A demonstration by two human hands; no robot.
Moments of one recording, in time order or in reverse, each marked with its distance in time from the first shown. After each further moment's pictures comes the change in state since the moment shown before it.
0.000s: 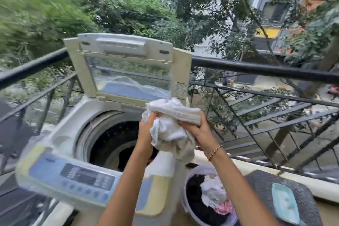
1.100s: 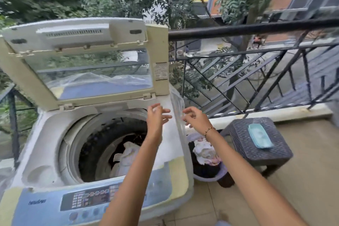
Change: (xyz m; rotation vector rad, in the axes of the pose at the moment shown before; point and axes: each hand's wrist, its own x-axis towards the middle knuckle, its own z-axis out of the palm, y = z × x) left_hand 0.031 -0.027 0.015 0.115 -0.258 -0.129; right_hand -0.002 0.066 -0.002 -0.559 0.385 0.199
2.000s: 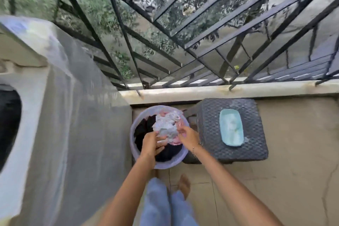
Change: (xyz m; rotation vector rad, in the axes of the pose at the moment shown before) left_hand 0.075 -0.291 0.242 0.034 0.156 -0.731; right_hand 0.132 0.343 -0.131 -0.258 -0.257 0.361
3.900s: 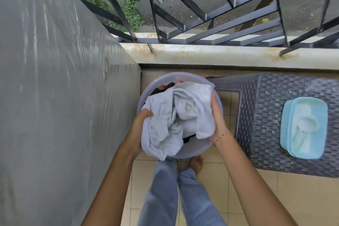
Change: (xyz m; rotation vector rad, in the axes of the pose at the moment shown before) left_hand 0.158 -0.014 -0.085 -0.162 -0.261 -0.021; right_hand 0.121 0.027 0.064 1.163 -0.230 0.443
